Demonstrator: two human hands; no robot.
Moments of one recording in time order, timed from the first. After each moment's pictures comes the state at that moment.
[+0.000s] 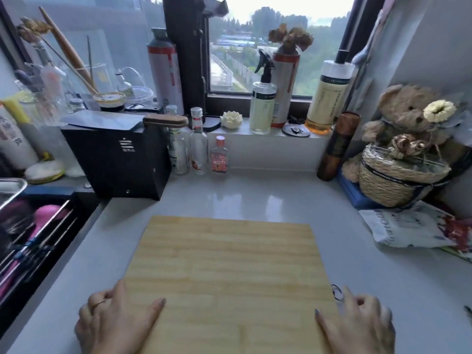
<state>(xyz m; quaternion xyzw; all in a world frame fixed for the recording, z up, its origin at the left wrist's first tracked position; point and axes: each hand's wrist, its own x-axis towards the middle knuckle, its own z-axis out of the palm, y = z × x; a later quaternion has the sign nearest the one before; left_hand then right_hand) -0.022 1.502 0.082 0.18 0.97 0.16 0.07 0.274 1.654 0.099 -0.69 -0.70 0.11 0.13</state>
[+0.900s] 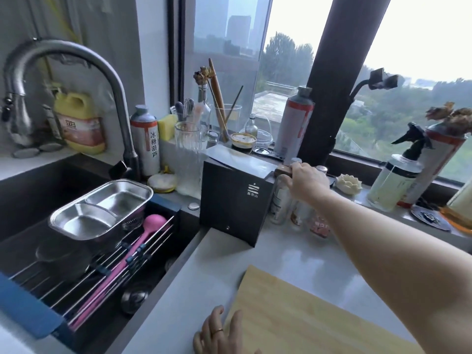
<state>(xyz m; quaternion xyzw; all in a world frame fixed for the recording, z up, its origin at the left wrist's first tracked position) -0.043 1.540 0.060 0.25 0.92 0.27 0.10 -0.138 1.794 0.253 -0.32 -0.94 -0.04 0.15</state>
